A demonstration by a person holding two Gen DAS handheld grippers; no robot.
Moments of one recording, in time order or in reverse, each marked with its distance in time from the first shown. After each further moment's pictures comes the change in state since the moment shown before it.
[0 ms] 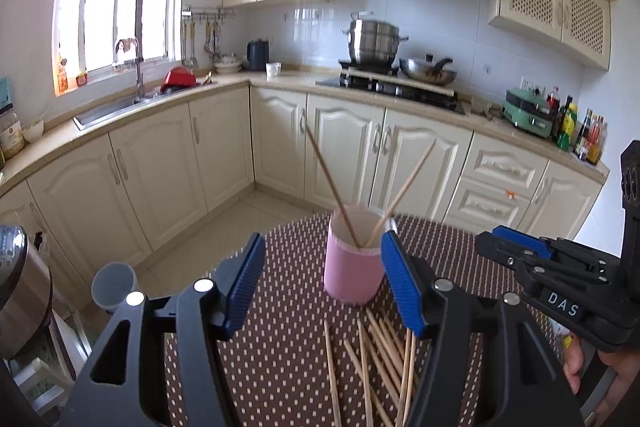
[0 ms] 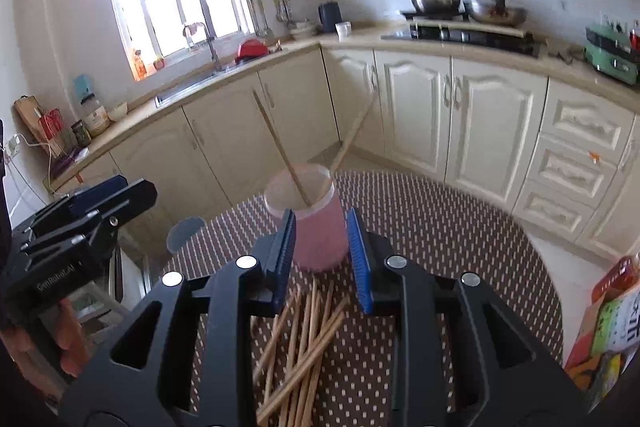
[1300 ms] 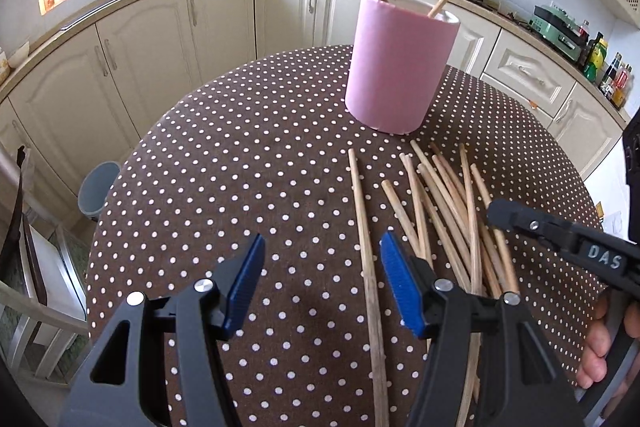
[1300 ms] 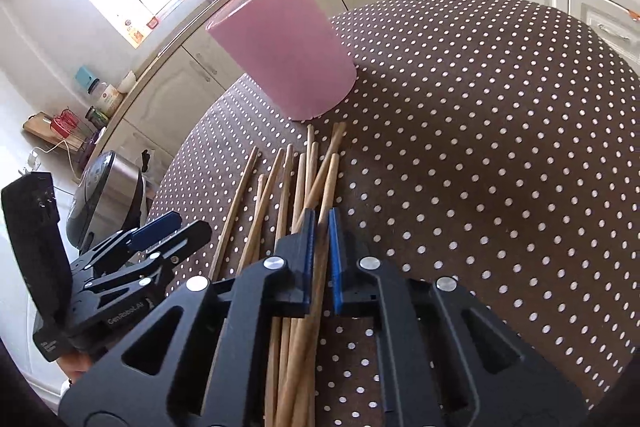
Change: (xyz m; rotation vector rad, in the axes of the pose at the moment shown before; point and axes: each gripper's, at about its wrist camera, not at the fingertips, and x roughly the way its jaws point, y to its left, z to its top) left arm 0.099 0.018 -0.132 -0.041 0.363 0.010; right arm 0.088 -0.038 -0.102 0.229 0.307 0.179
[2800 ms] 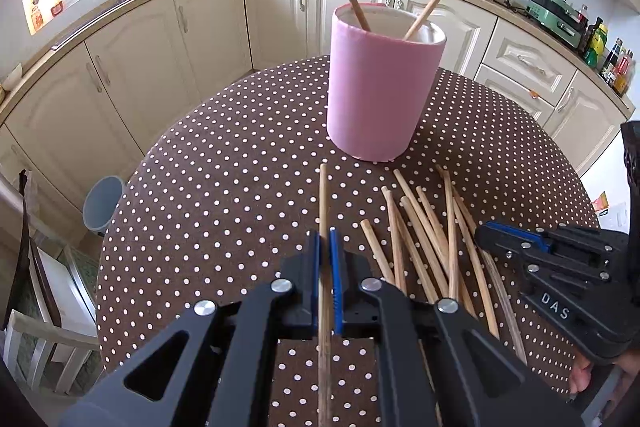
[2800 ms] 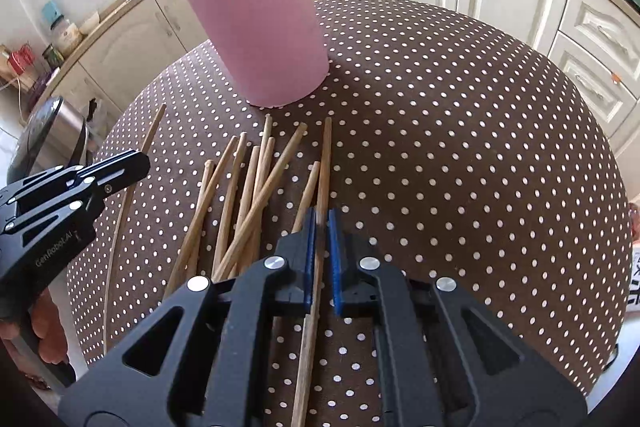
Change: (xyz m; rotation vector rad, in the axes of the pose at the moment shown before) left arm 0.000 -0.022 0.042 0.046 0.027 0.018; right arm 0.021 0.023 0.020 -0.204 0.100 -0.259
